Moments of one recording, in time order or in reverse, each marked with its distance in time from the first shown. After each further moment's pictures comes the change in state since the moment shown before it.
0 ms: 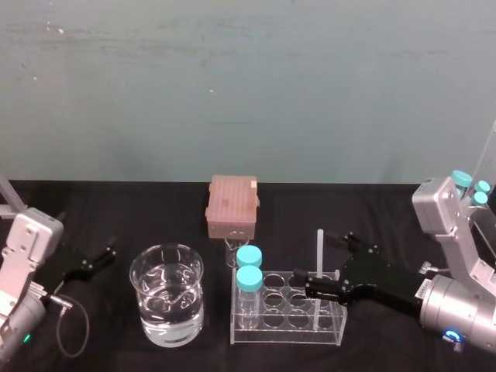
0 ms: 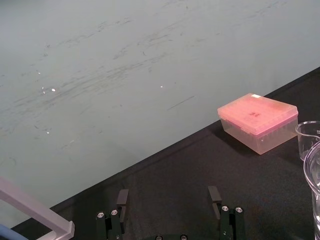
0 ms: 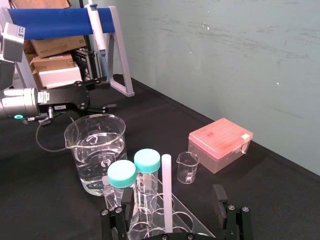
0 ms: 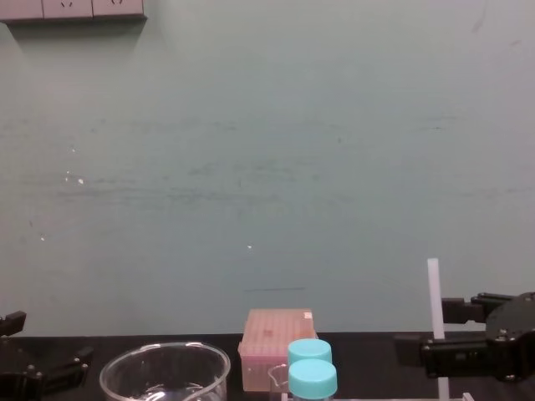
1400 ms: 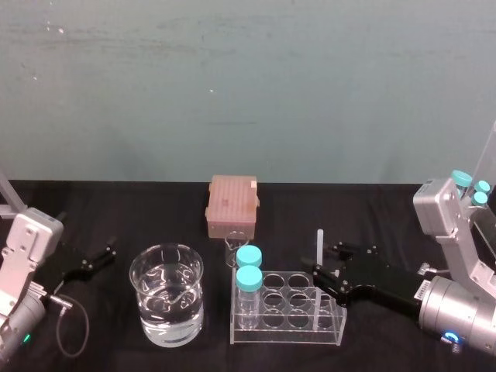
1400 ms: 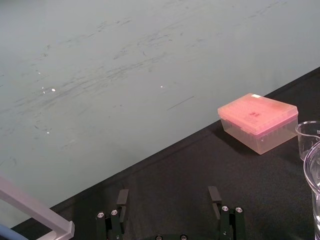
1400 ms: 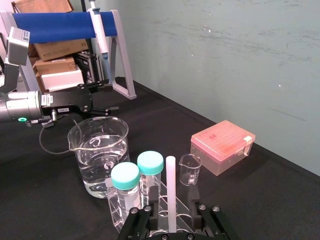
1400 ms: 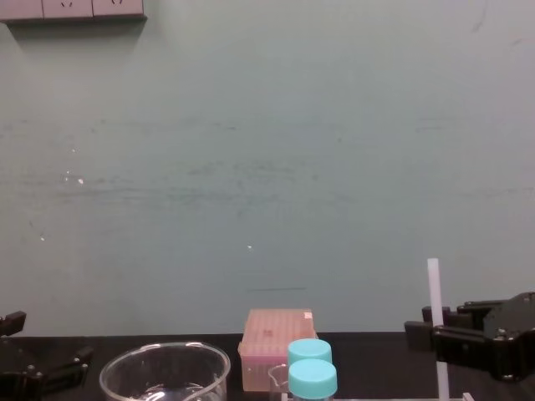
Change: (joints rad) left arm 0.000 0.000 0.000 0.000 0.000 0.000 0.000; right arm -0.008 -0.005 0.004 -0.003 0.003 -0.009 0.004
